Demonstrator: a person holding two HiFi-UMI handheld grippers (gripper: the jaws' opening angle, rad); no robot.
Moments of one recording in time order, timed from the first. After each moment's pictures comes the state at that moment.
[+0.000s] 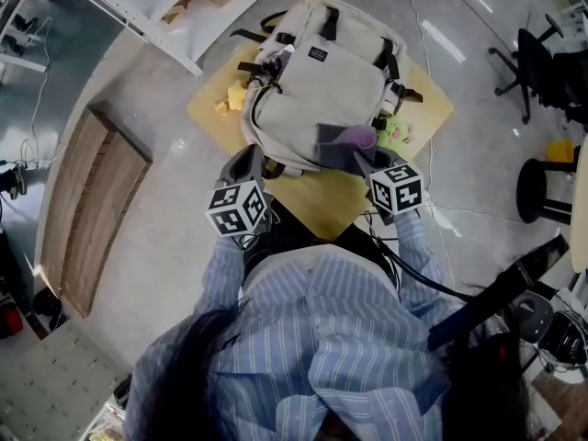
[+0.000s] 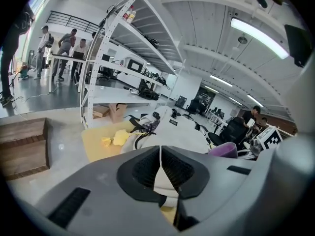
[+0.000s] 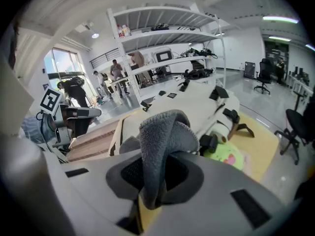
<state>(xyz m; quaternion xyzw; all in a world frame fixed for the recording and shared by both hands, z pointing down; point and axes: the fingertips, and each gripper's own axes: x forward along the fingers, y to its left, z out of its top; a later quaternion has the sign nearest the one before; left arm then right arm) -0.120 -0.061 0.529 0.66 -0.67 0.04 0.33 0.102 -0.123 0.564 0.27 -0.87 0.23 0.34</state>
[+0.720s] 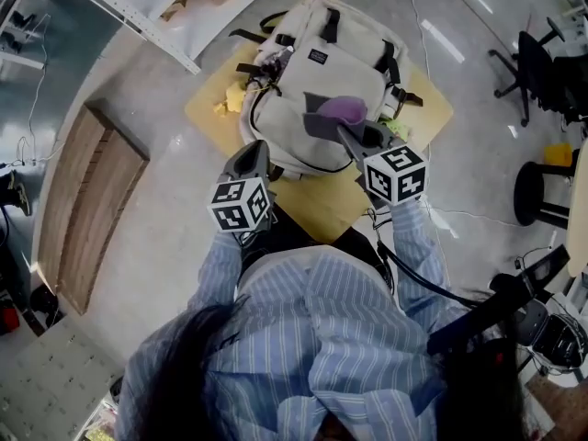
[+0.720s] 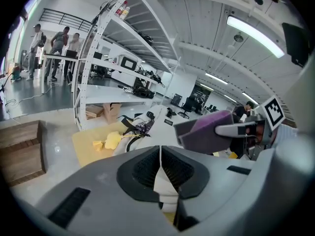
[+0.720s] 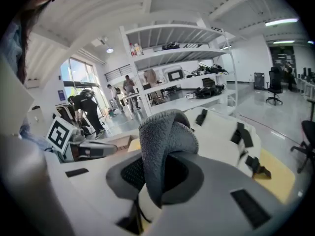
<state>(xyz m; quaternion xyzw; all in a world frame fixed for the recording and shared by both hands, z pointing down) -0.107 -0.084 0.528 0.68 -0.65 0.05 0.33 0.035 -0.163 0.483 0.23 -0.92 0.20 0.25</state>
